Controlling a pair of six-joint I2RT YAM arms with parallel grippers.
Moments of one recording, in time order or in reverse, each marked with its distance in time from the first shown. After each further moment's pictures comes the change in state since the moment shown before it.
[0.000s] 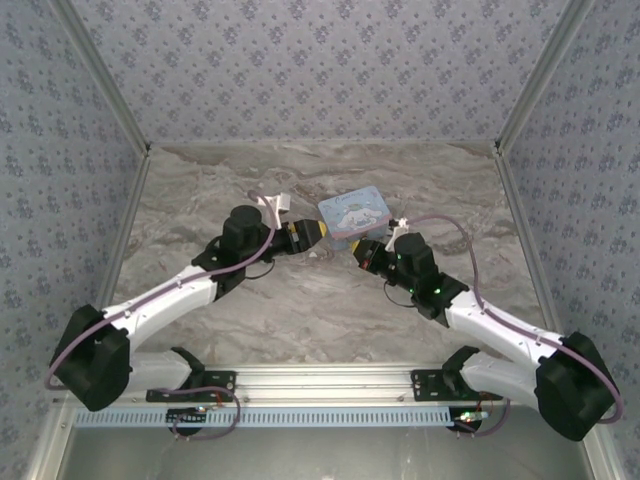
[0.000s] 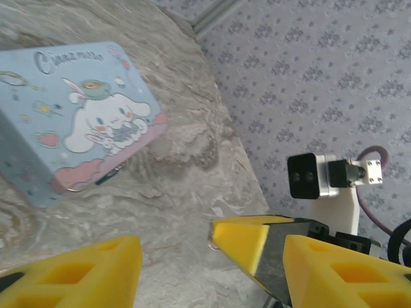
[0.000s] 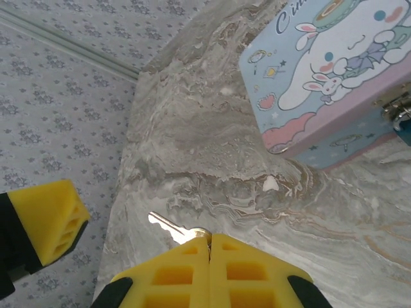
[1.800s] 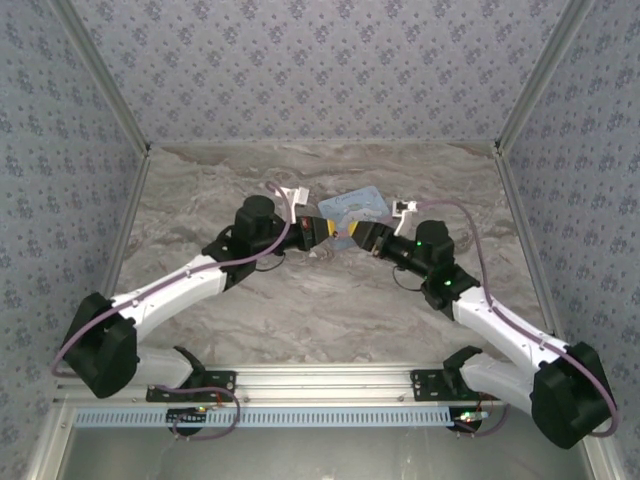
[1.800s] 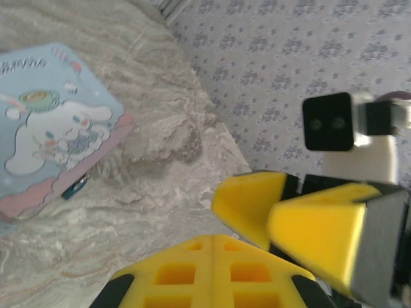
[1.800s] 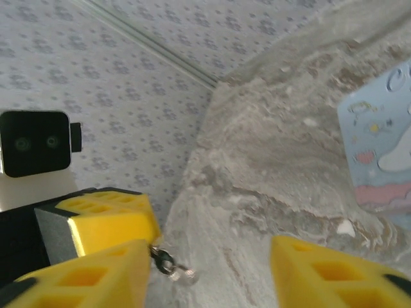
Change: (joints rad) left arm -0.025 0.052 0.130 -0.064 0.054 0.128; right arm -0.168 -0.032 0.027 0.174 -0.324 -0.075
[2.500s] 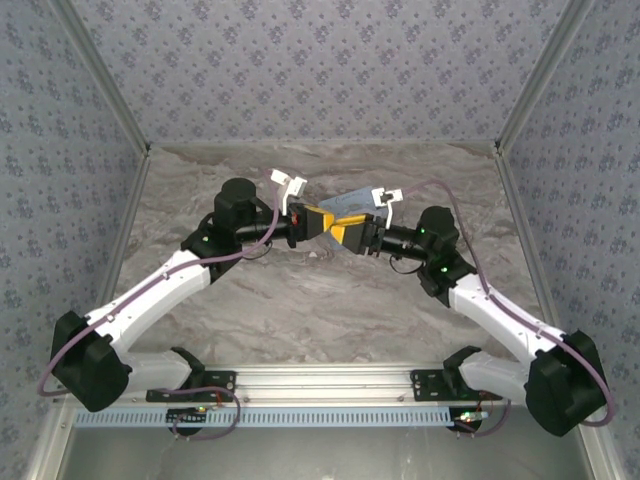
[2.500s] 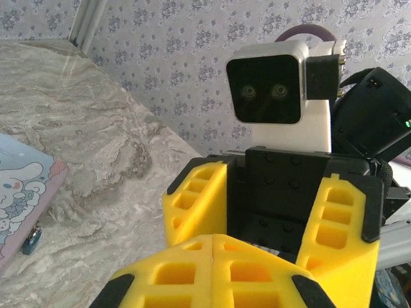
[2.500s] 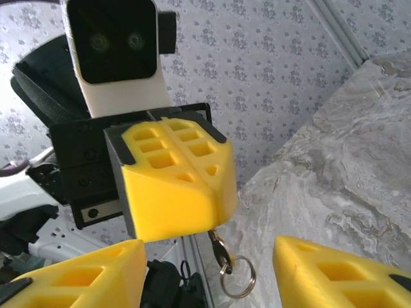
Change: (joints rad) left arm 0.038 -0.070 0.118 -0.113 0.235 0.211; right arm 0.024 0.086 0.126 0.162 -0.387 -0.128
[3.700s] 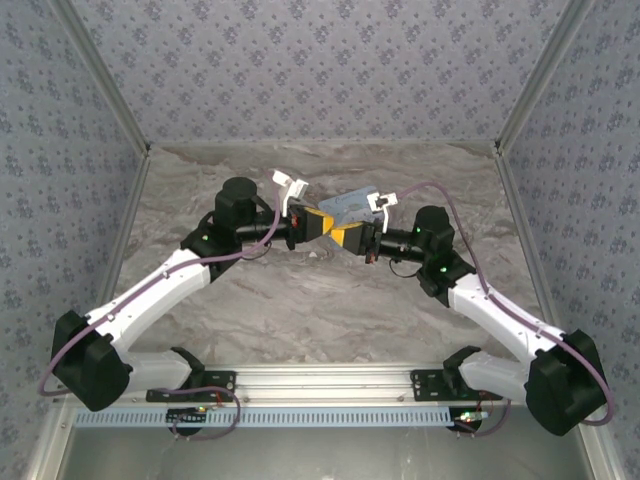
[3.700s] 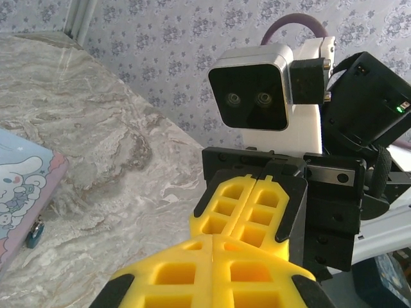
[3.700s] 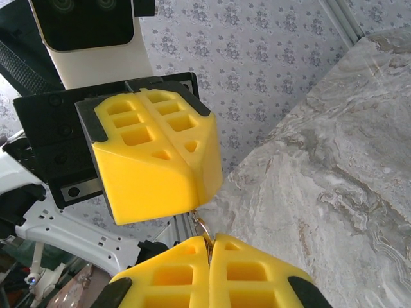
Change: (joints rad) left arm 0.011 0.007 0.013 -0.047 0.031 0.058; right arm 0.008 -0.006 0.002 -0.095 -0.013 -0.068
